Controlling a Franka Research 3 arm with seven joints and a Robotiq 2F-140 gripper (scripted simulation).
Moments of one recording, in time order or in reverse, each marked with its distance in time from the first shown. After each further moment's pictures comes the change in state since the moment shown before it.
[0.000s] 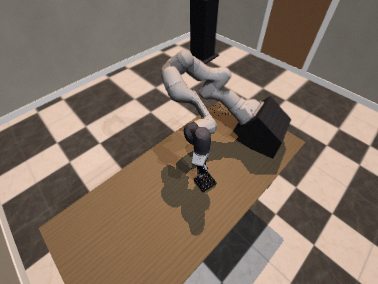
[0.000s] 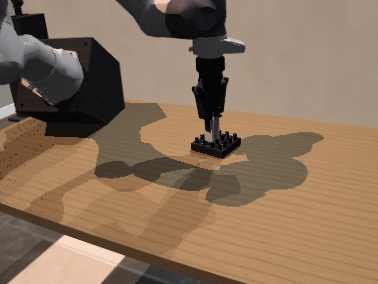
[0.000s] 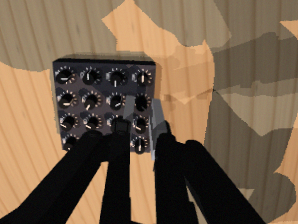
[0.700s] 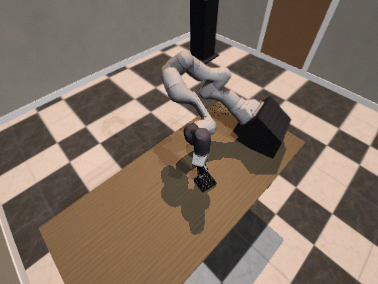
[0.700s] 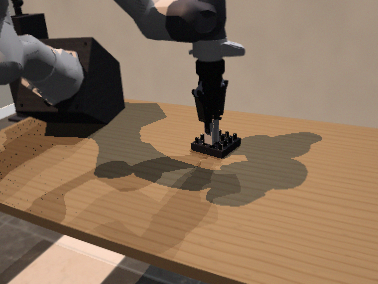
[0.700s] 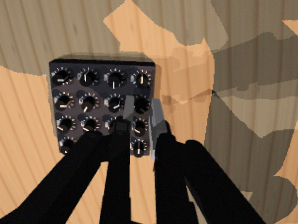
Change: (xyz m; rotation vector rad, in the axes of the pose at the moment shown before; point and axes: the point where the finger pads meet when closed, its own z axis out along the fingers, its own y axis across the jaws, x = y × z) arm 0.000 0.001 0.008 -0.003 -0.001 -0.003
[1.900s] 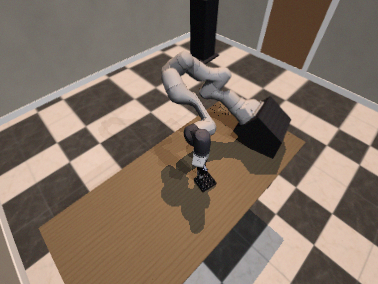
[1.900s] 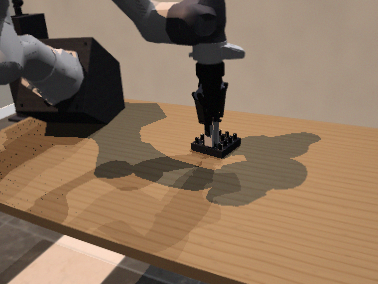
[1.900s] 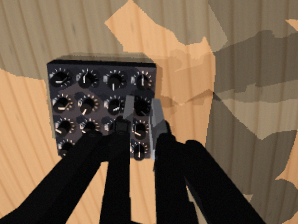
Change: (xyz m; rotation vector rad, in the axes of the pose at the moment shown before) arm 0.000 0.000 0.007 0.002 0.000 0.001
